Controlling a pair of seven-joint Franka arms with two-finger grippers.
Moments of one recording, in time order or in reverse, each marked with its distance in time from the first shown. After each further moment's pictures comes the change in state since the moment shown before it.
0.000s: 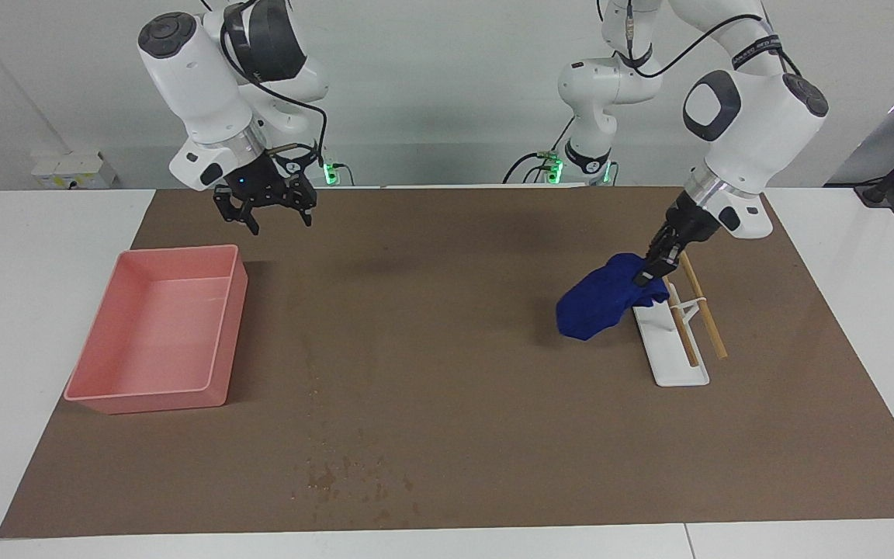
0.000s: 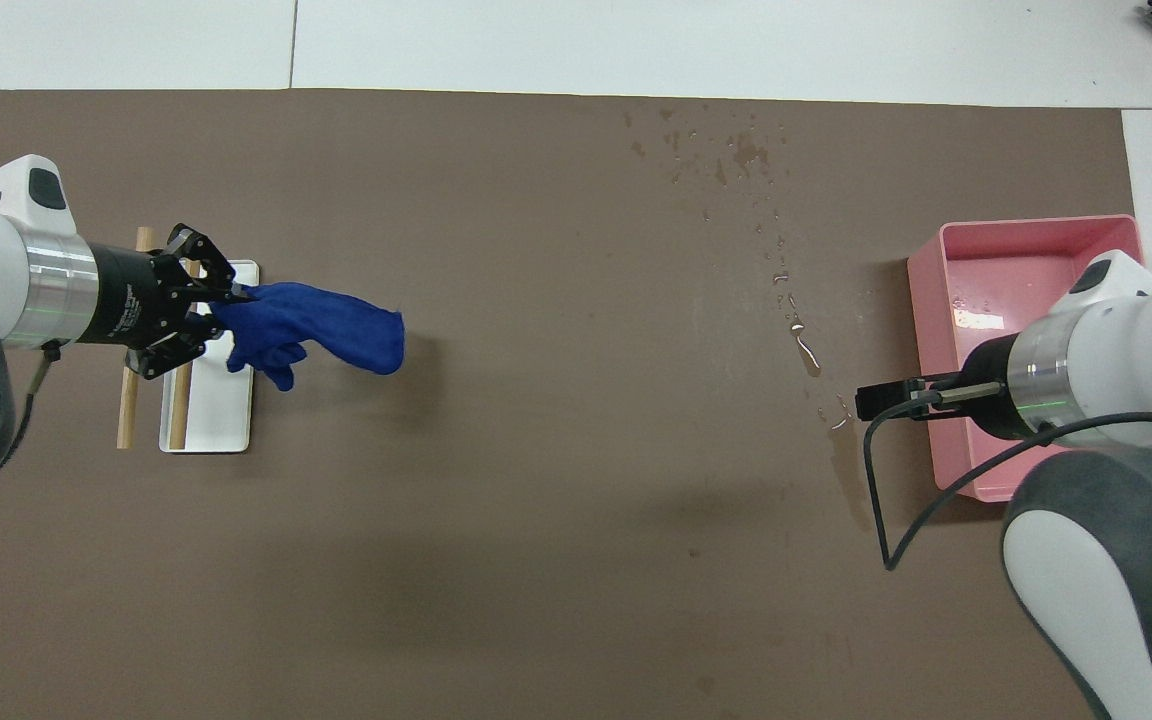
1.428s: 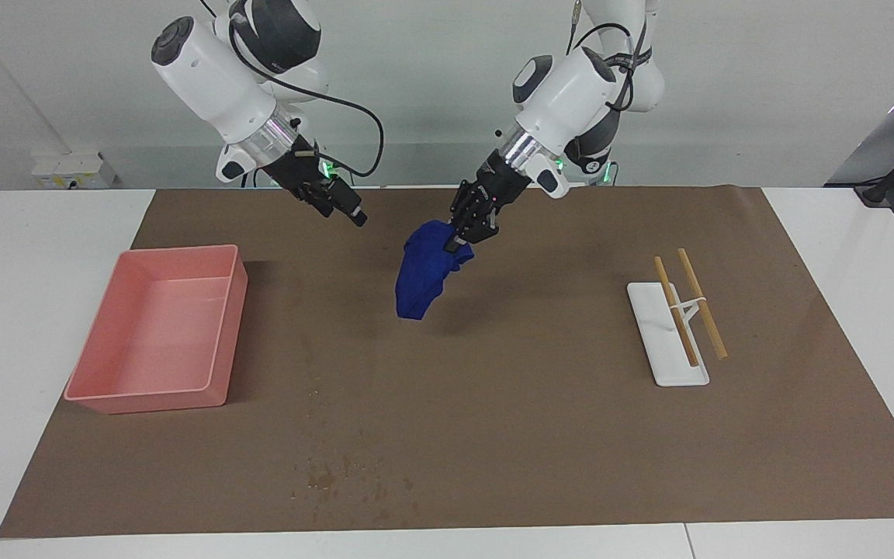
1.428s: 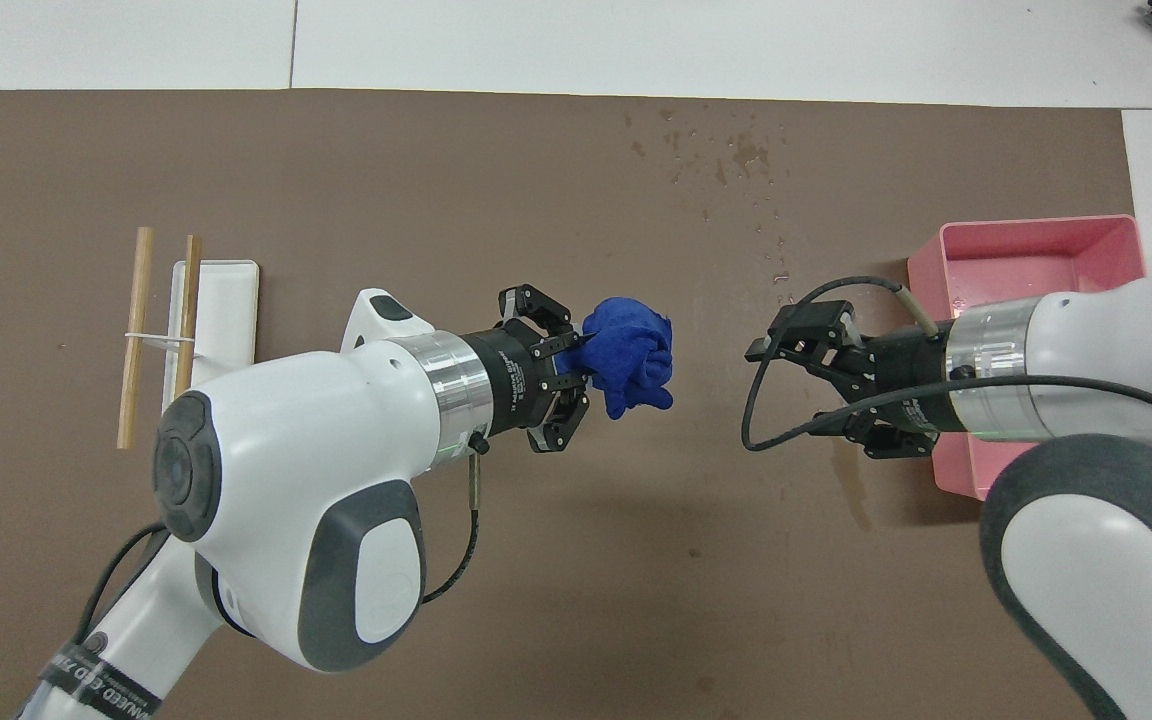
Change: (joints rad) left arm -0.539 -0.003 -0.003 -0.090 -0.207 0.531 -0.784; right arm 0.068 0.030 0.005 -0.002 0.450 0.135 0.766
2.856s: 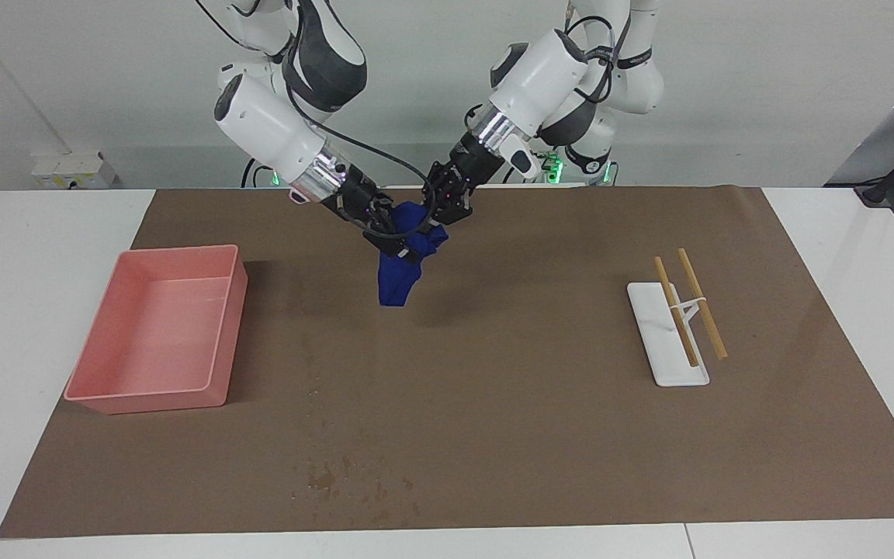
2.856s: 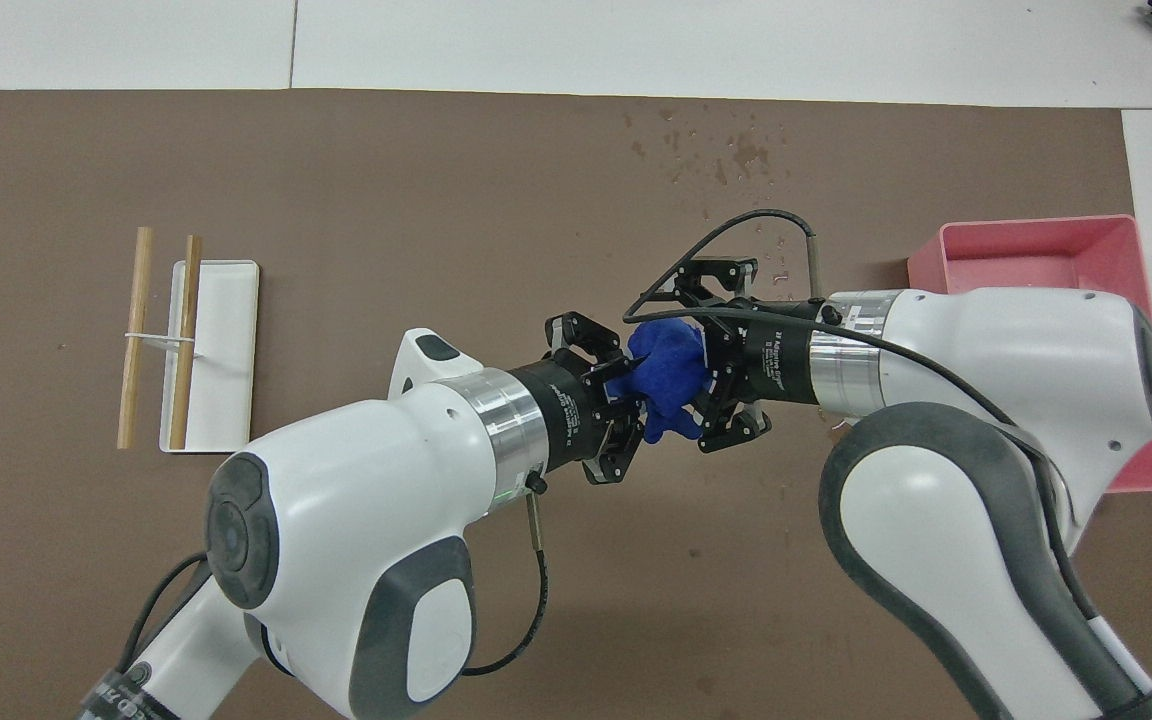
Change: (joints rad) left arm -0.084 -0.010 0.004 0.000 -0.001 0.065 -0.122; right arm 0.159 0.111 0.000 -0.032 0.258 0.310 0.369
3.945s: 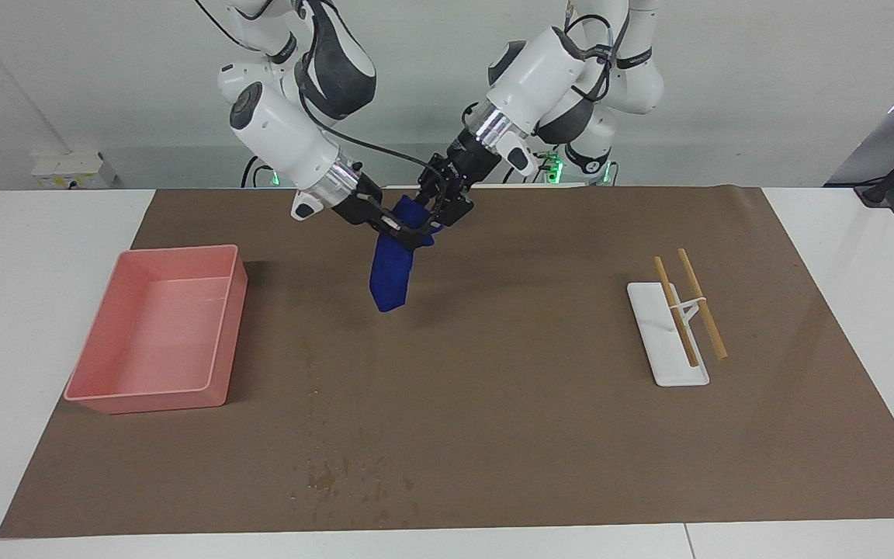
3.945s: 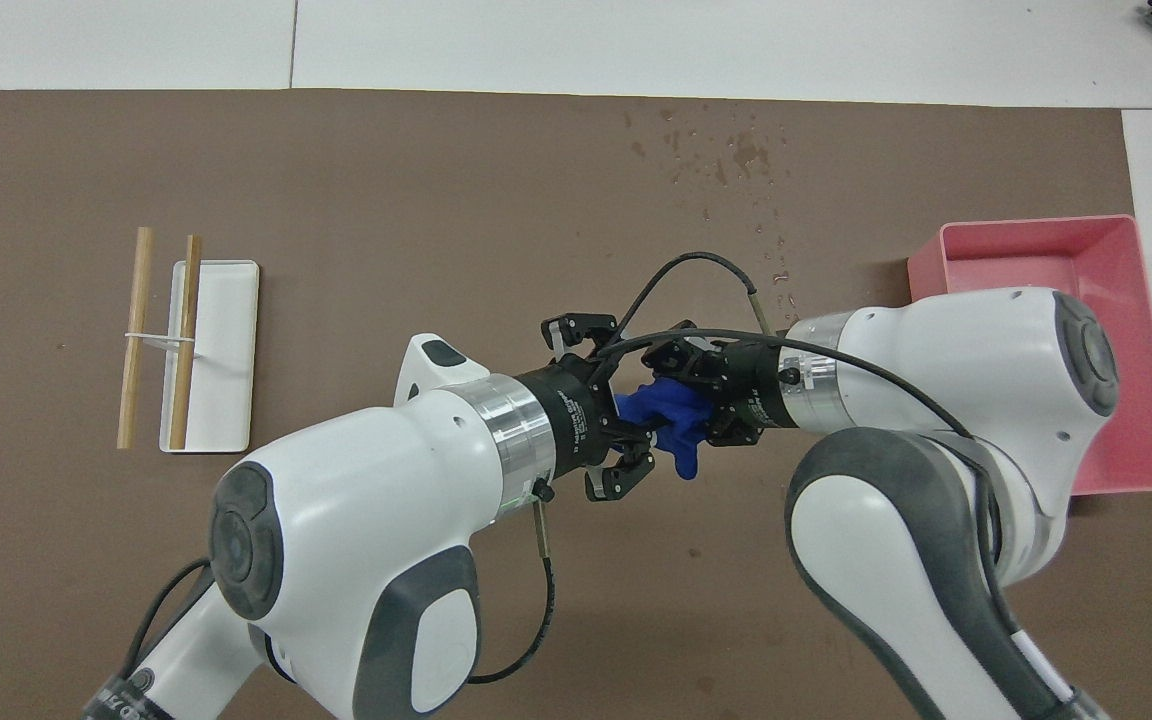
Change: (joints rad) left arm -0.010 -0.006 -0.001 0.004 -0.001 0.002 -0.011; right arm 0.010 0.009 -0.002 -0.013 -0.265 -0.142 -0.461
